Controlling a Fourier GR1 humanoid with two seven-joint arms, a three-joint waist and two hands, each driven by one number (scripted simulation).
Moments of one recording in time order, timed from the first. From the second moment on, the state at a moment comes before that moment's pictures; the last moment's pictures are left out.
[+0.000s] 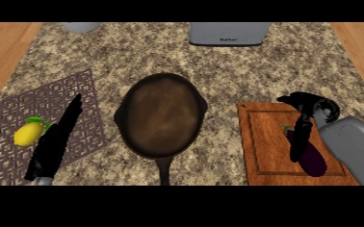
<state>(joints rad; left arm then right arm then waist) 0.07 0.38 -0.16 -1.58 -0.01 0.17 0.11 -0.46 -0.61 0.43 -1.33 0.04 0.63 0.98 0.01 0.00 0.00</state>
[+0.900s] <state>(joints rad) 0.08 0.33 -0.12 -1.58 -0.06 0.13 0.11 -0.38 -0.55 0.42 -1.27 0.18 0.66 0.95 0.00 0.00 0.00</state>
